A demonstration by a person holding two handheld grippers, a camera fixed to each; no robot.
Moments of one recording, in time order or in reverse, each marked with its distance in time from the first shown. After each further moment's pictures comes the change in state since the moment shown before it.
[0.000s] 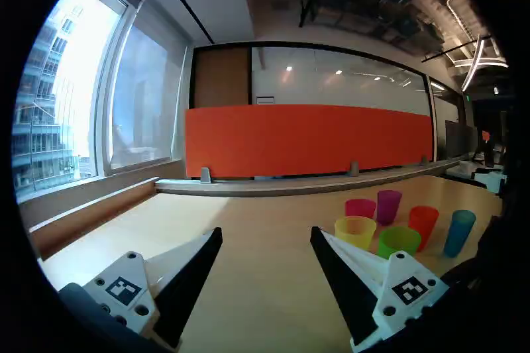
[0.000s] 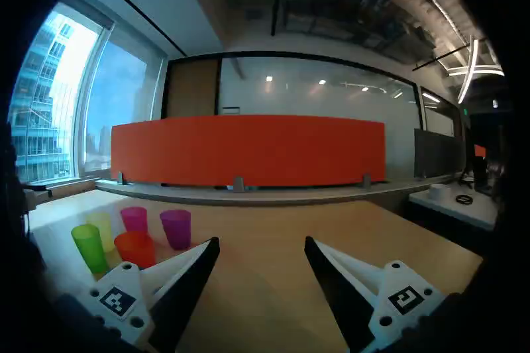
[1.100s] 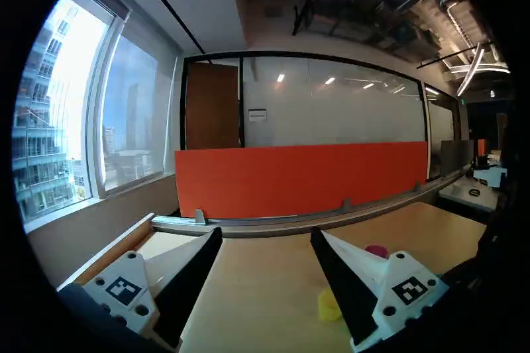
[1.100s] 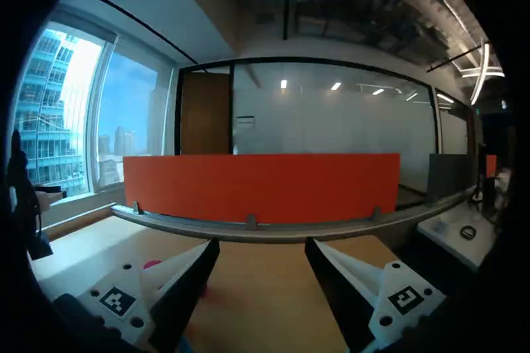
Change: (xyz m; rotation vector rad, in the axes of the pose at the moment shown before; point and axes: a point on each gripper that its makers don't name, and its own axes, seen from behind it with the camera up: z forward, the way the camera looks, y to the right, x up) left arm 0.179 0.004 0.014 -0.049 0.000 0.006; right arm 0.171 0.000 0.002 0.088 -0.016 0.008
